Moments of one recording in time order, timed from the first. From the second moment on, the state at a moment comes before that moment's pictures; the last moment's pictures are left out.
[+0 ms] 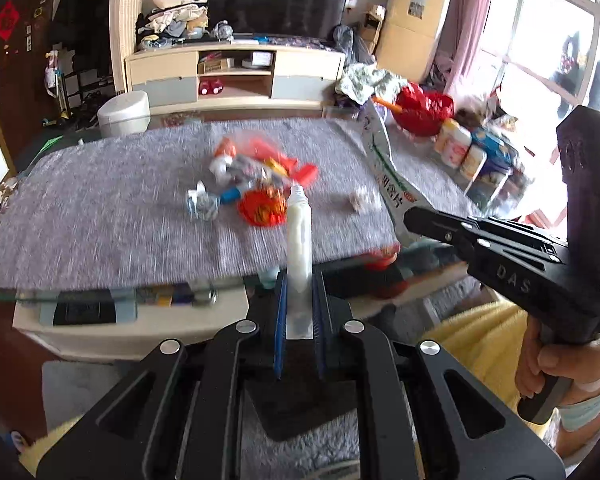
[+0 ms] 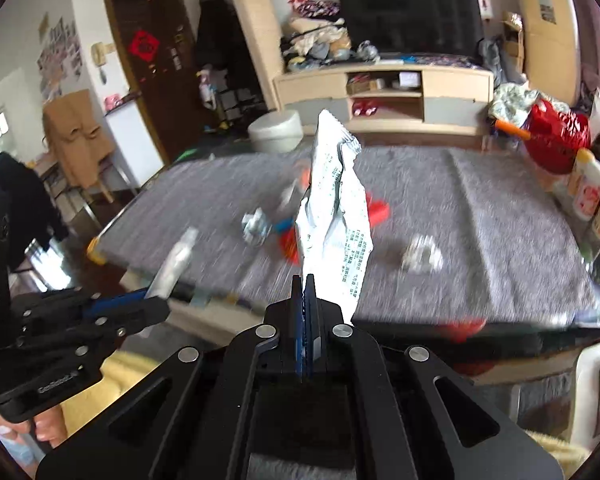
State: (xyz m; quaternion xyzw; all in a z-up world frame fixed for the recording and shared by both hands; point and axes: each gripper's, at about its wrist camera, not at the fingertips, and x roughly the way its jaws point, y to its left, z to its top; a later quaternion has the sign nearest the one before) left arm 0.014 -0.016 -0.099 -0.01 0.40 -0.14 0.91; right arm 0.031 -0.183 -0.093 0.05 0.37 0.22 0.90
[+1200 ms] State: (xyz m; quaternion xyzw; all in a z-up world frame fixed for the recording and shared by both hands) left arm 0.027 -0.014 -0.309 -0.08 0.62 -0.14 0.77; right arm 0.034 -0.160 -0.278 0.11 0.61 0.21 0.76
